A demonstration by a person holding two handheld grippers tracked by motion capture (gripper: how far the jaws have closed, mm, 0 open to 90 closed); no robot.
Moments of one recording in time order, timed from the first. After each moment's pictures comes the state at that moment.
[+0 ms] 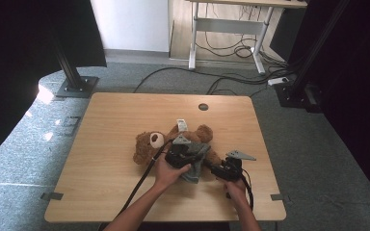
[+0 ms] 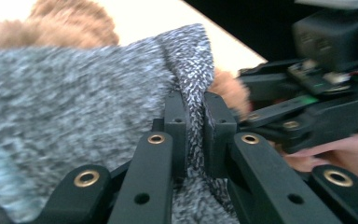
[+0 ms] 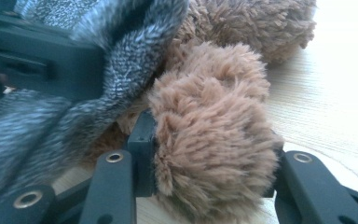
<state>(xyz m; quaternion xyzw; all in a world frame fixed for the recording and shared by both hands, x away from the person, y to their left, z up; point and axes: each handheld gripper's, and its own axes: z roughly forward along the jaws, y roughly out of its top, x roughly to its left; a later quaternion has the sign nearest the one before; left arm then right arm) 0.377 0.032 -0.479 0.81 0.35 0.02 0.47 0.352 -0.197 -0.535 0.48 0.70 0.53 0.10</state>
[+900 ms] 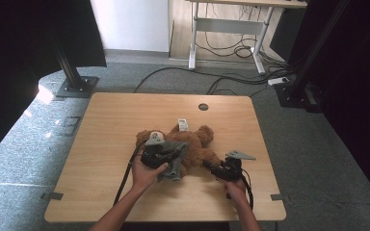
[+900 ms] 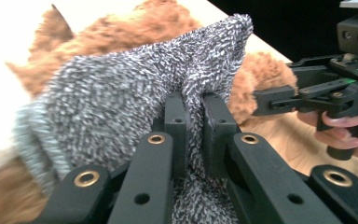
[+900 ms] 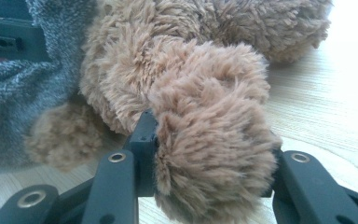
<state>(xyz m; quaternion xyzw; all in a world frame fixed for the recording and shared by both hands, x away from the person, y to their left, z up) 0.368 0.109 -0.476 0.79 0.39 0.06 0.48 0.352 -0.197 -0.535 0.47 0.70 0.53 0.09</state>
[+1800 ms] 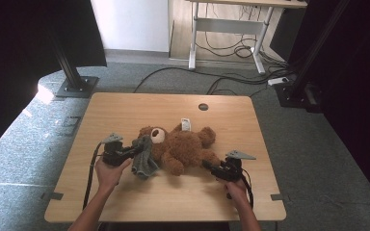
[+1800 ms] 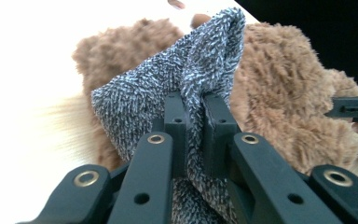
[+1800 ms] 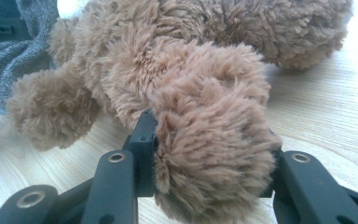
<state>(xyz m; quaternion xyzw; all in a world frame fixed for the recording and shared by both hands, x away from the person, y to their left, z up) 0.368 0.220 -0.484 0.73 0.47 0.08 0.49 0.351 -0.198 -0.534 0.46 0.71 0.53 0.08</state>
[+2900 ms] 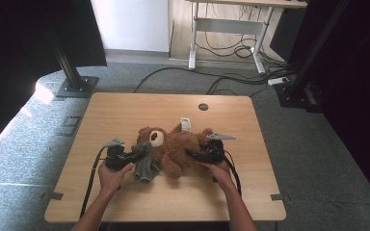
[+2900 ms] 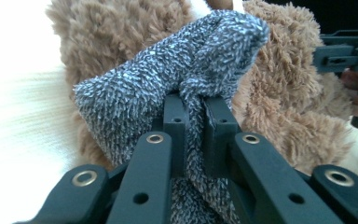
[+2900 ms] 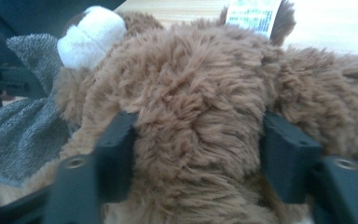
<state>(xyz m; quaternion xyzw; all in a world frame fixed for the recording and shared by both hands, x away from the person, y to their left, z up) 0.366 0.215 -0.504 0.73 0.47 0.04 0.49 0.400 -0.142 -0.507 0.44 0.74 0.51 0.06</state>
